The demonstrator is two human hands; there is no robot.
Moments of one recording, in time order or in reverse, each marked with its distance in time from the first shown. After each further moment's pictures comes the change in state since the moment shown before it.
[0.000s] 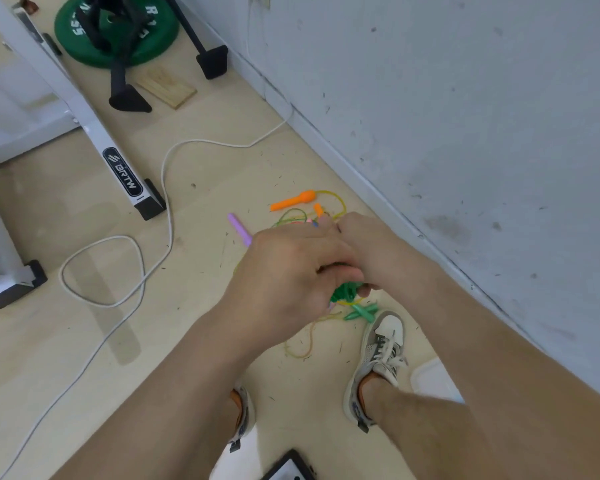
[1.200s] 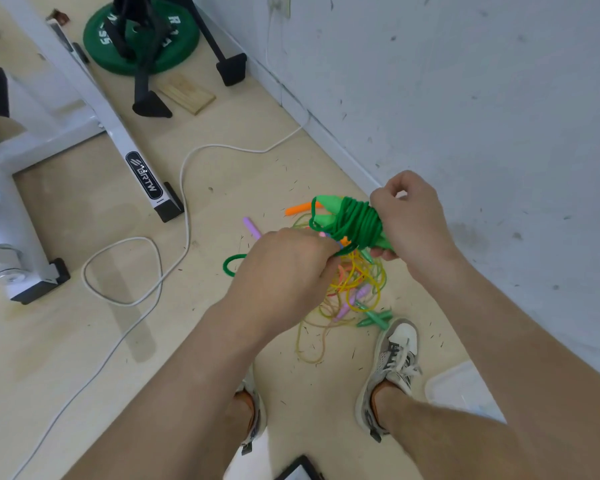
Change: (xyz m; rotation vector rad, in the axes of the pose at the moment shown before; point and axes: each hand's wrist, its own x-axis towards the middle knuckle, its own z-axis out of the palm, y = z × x) left_hand 0.001 -0.023 -0.007 0.403 -0.291 -0.134; right_hand 0.017 0.016 -0.007 0.692 0.488 0.017
